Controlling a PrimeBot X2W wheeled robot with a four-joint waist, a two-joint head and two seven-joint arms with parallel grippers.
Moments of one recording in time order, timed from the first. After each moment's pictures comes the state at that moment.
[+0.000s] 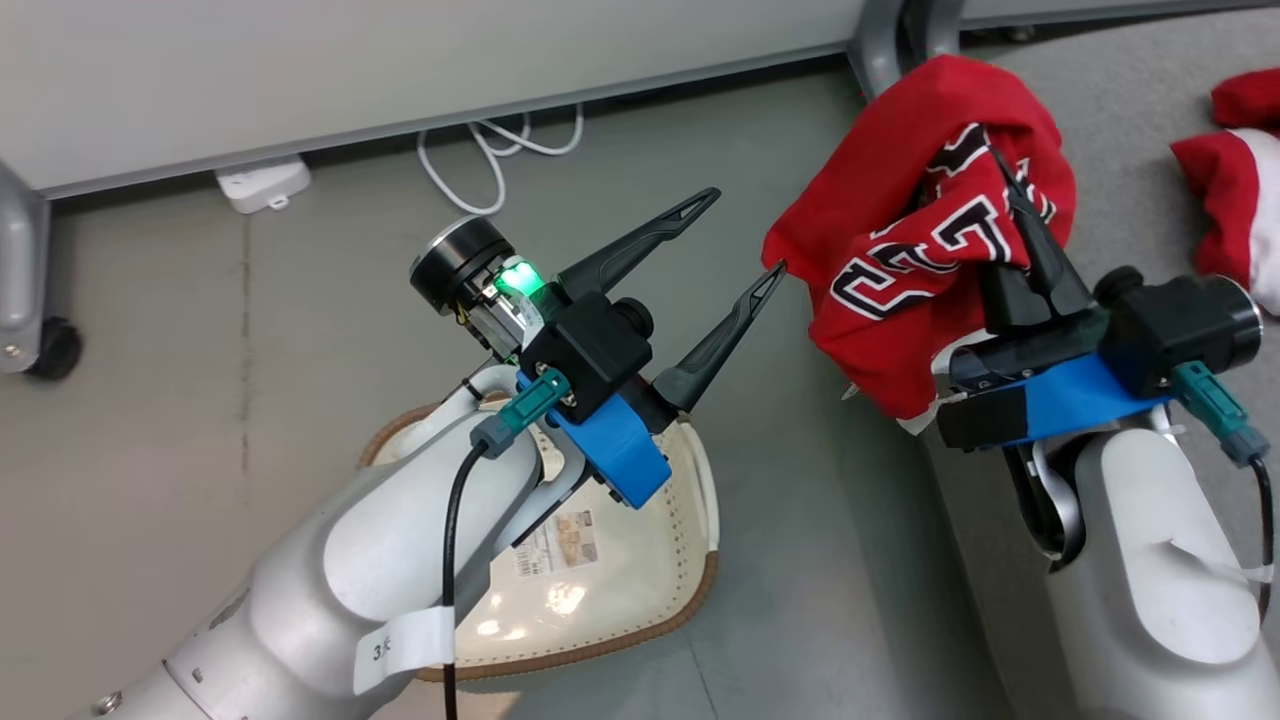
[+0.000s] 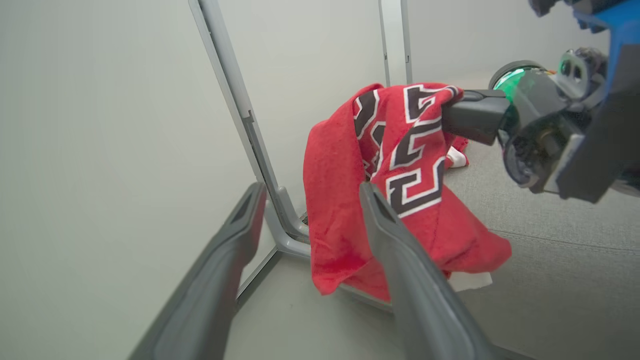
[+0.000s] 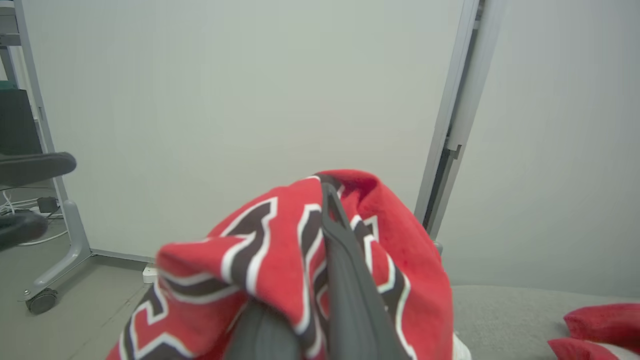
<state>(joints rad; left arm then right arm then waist) -0.82 0.25 -0.92 0.35 -0.40 -0.11 -0.25 -0.52 -0.08 0.07 0.26 0.03 0.13 -0.26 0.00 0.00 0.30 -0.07</state>
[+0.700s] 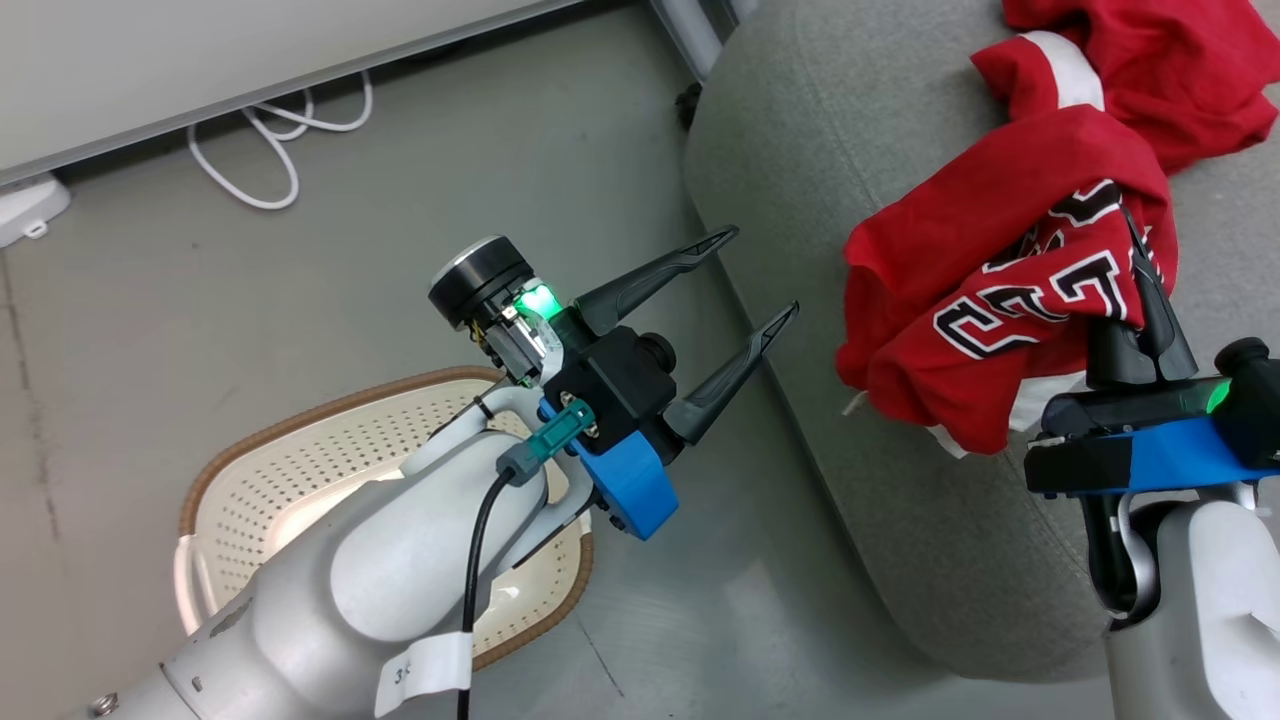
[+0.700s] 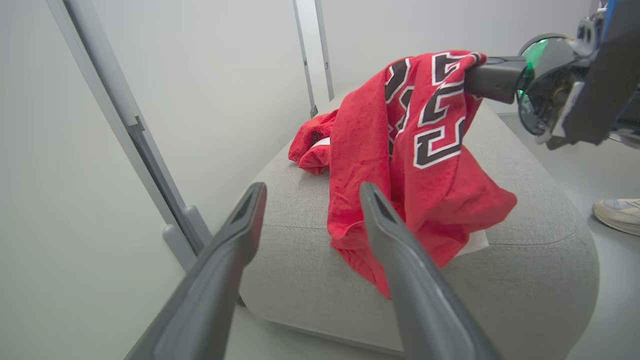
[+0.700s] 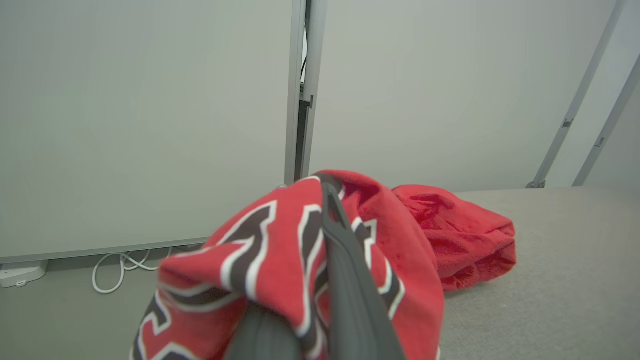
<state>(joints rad) -0.82 0.27 -0.99 0.32 -0.39 -0.11 -0.23 -0.37 -0.05 -0.11 0.15 0.04 0.13 -0.26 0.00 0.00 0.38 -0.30</state>
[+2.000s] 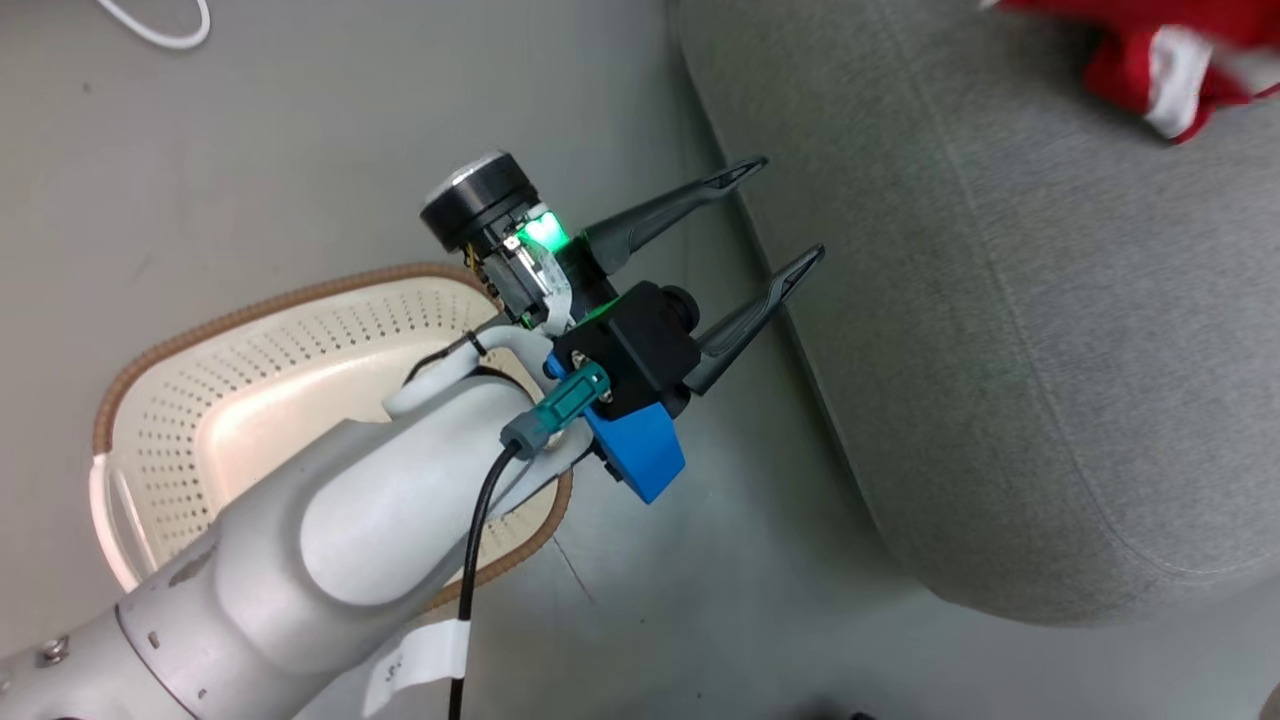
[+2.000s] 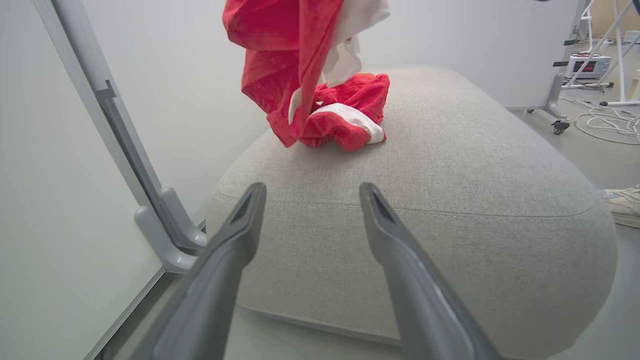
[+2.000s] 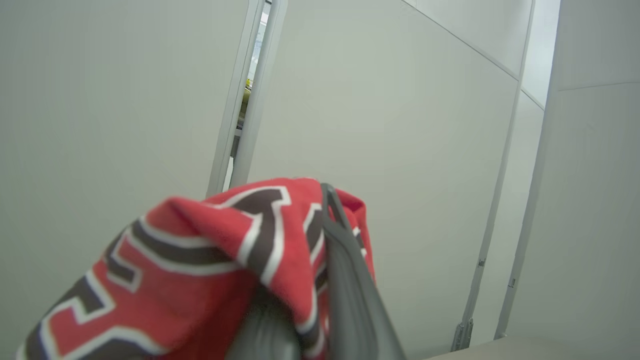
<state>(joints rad) -0.93 0.32 -1.02 0.24 -0.36 -0.10 -0.19 -0.88 -0.16 -0.34 0.11 0.04 0.13 -0.26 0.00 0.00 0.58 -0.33</state>
